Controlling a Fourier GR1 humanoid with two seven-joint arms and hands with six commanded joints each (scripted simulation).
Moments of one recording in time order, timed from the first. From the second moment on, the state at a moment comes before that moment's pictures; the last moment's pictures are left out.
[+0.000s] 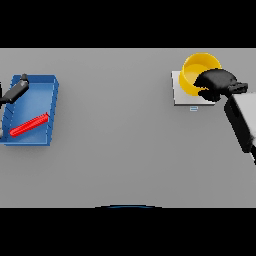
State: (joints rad) left arm -0.50 0.79 -0.43 -1.15 0.00 0.32 0.48; right arm -0.84 -0.51 0.39 -0.65 0.82 0.27 -0.26
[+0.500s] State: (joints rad) left arm -0.51 0.78 -0.44 -1.12 -0.01 0.32 0.47; right arm -0.85 -0.50 0.39 -0.63 0.81 0.28 -0.26
